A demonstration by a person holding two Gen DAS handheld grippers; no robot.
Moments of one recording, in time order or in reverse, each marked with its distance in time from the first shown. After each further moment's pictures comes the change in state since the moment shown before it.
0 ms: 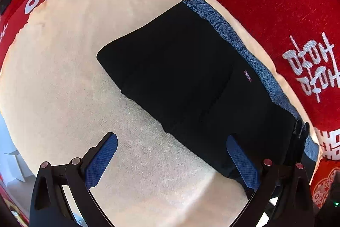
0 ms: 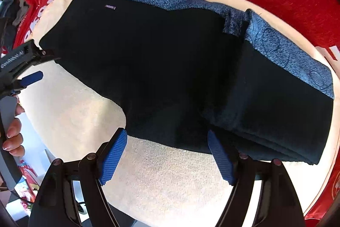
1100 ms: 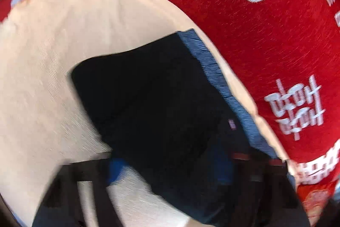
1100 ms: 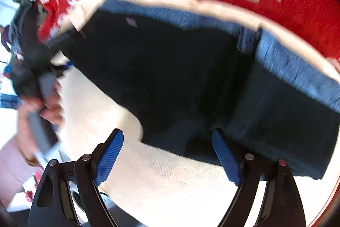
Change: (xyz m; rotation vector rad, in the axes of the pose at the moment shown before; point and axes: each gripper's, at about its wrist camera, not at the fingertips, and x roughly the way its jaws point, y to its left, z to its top) left arm 0.018 -0.002 0.032 -0.068 -0.189 -0.166; right arm -0.032 -0.013 0.005 -0.032 -0.107 0.142
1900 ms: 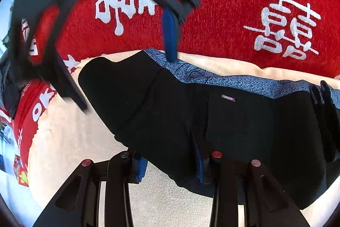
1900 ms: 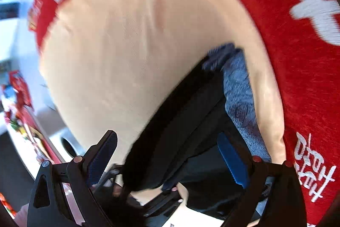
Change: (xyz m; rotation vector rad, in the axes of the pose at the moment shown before) left arm -0.025 -0.078 -0.057 0.628 -0.245 0.309; right arm 0.125 0.237 0.211 -0.466 0.577 -0.147
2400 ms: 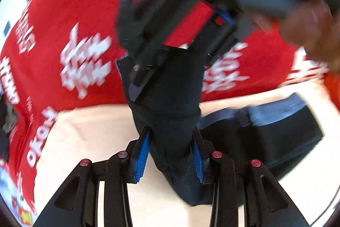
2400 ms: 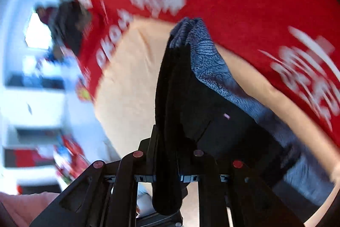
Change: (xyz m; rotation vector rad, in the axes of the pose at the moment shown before) left arm -0.125 -0.081 0.042 0.193 -0.183 -0.225; right arm -0.067 -0.122 -0.216 0.280 -0.576 0.475
